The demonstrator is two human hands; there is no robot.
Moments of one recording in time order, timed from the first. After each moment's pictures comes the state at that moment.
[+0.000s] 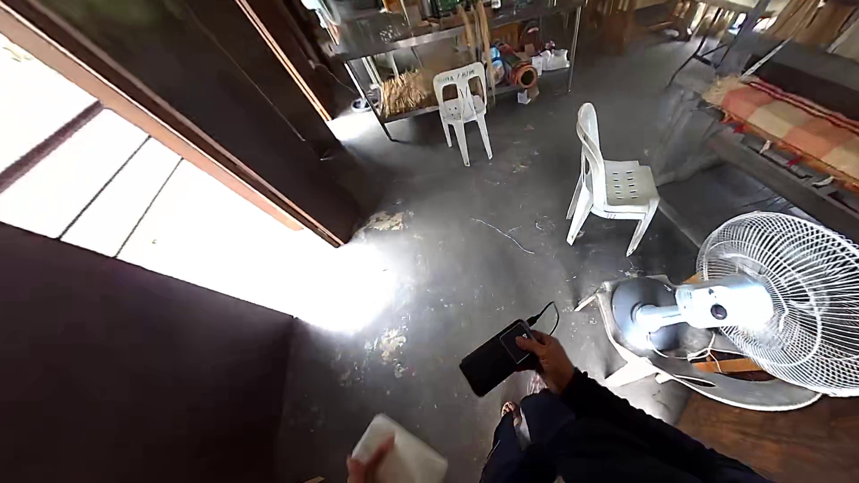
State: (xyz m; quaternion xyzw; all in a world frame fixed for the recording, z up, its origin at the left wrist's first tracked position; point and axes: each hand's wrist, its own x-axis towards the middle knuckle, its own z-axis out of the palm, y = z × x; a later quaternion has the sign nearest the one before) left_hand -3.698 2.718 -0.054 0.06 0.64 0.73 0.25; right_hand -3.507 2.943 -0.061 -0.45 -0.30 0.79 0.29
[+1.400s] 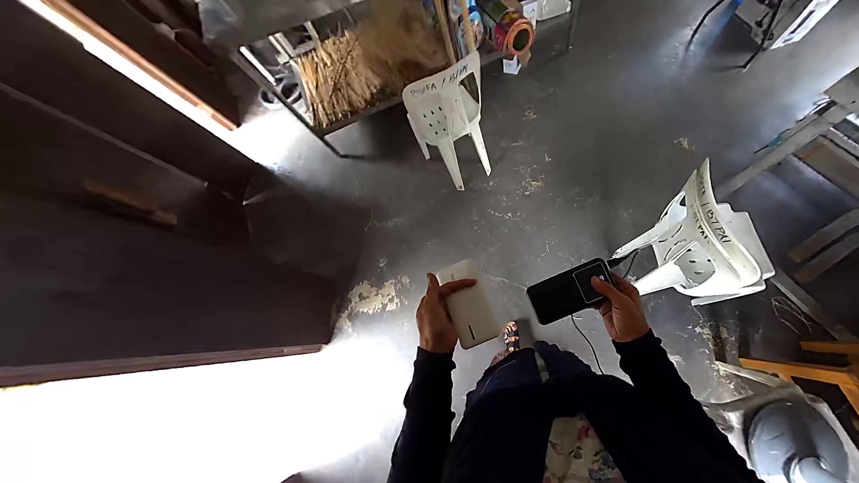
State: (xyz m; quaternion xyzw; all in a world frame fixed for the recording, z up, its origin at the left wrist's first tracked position) left_hand -4.106 3.639 -0.033 0.20 0.61 0.56 0.53; right_hand -3.825 3.653 -0.058 -0.50 -0.26 0.60 0.56
